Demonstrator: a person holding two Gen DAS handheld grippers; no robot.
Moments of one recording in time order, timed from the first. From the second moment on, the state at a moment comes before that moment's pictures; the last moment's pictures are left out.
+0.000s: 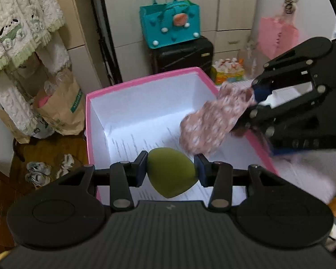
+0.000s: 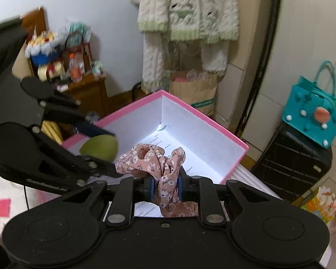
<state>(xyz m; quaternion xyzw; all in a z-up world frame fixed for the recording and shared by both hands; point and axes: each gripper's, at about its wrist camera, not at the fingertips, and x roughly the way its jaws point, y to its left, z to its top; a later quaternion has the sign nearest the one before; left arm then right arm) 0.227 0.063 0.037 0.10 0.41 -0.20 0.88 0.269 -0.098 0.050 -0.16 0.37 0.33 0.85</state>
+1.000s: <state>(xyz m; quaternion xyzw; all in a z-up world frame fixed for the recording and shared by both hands) 0.362 0.047 -0.039 0.10 0.49 -0.15 0.85 0.344 -0.075 0.005 -0.31 0.38 0.38 0.78</state>
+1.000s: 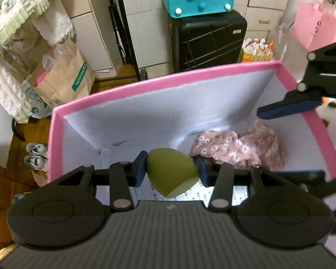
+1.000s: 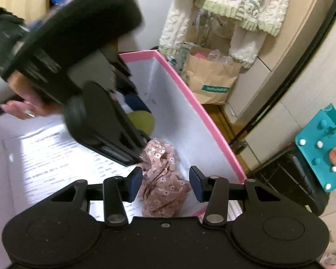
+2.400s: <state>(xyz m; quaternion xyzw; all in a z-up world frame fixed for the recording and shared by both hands) 0.151 0.065 0.102 0.14 0.43 -0.18 0.87 0.168 -0.142 0.111 -0.12 0.37 0.36 0.85</state>
